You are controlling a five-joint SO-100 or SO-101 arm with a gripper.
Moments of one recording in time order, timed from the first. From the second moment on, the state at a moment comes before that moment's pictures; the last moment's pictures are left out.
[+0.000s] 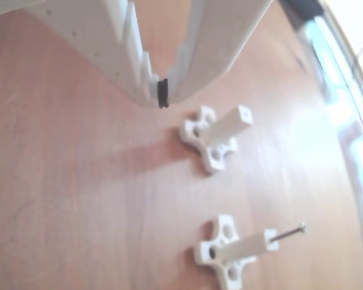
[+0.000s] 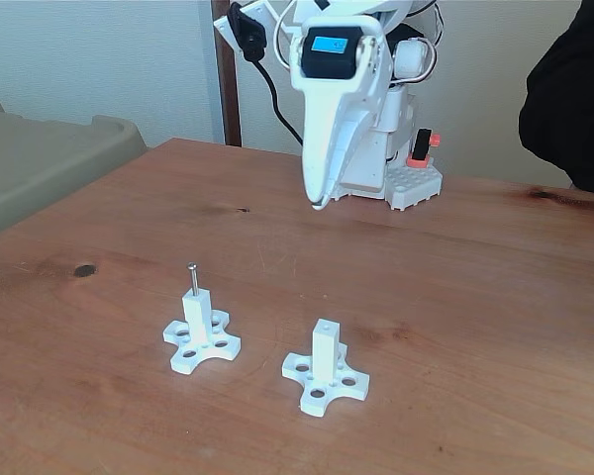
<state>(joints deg) -2.0 197.6 170.9 73.0 -2.5</state>
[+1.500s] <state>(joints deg) 6.3 134.2 121.3 74.1 4.1</state>
